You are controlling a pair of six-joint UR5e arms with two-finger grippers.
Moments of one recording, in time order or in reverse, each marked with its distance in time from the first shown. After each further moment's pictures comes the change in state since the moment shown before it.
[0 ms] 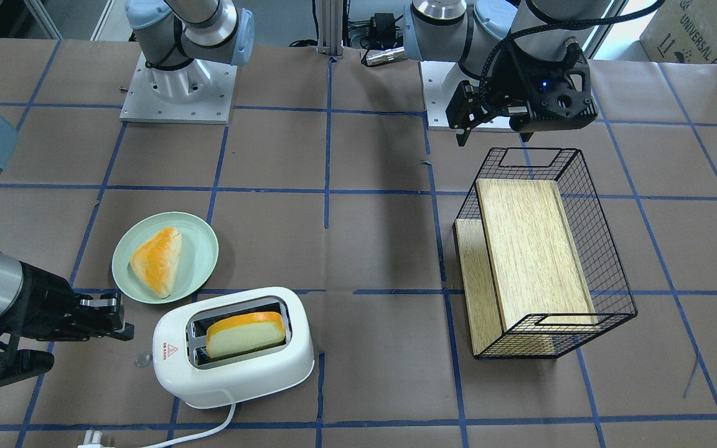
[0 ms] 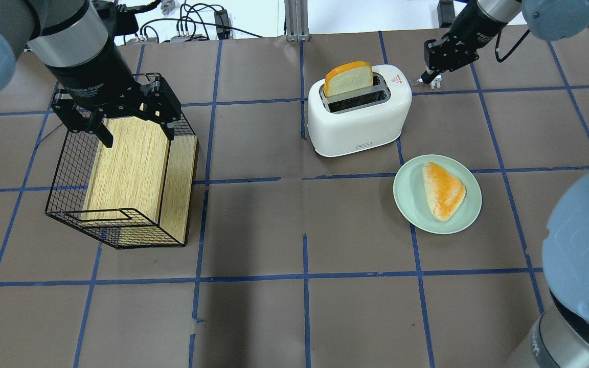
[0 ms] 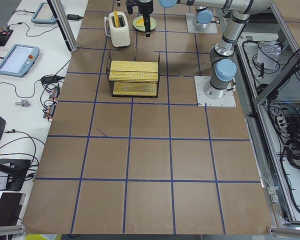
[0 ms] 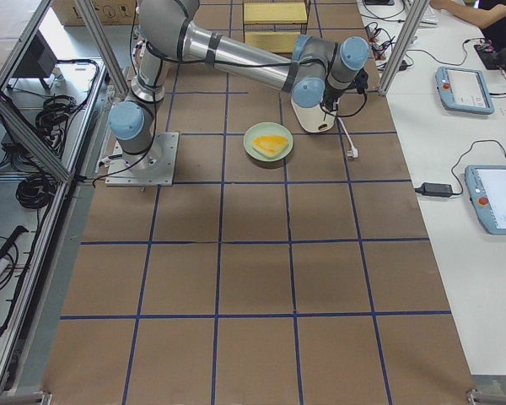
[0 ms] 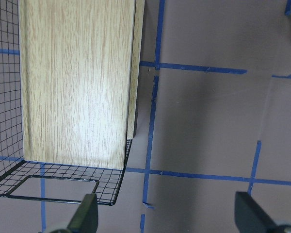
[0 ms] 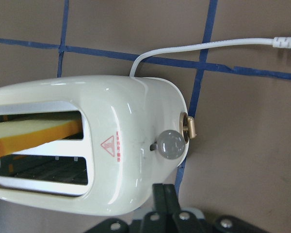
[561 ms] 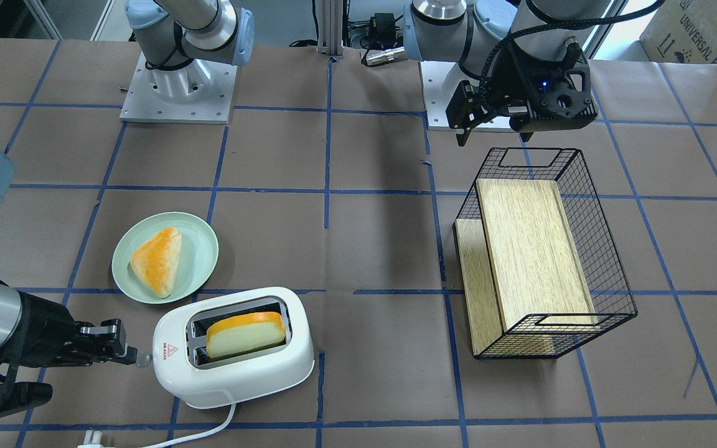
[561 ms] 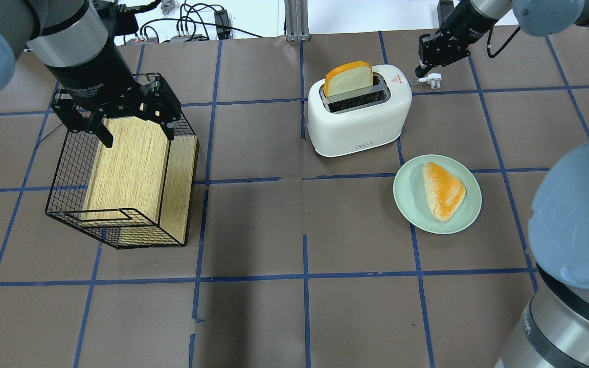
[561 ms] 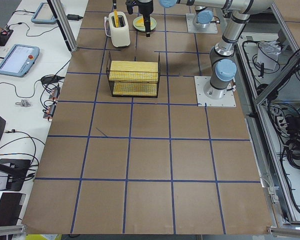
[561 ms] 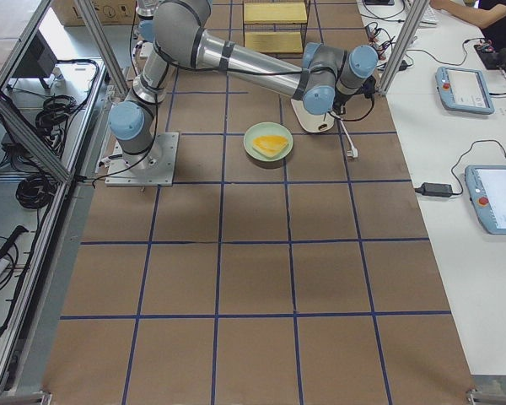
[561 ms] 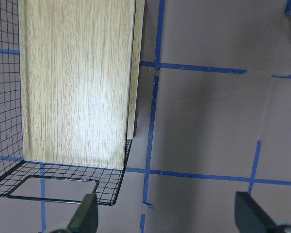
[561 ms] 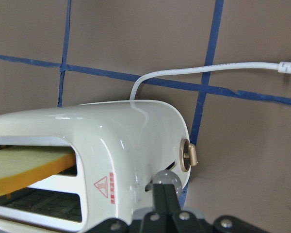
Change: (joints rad) left arm 0.000 0.000 0.000 0.000 0.000 0.000; right arm 0.002 0.068 -0.067 0.001 0.032 0.005
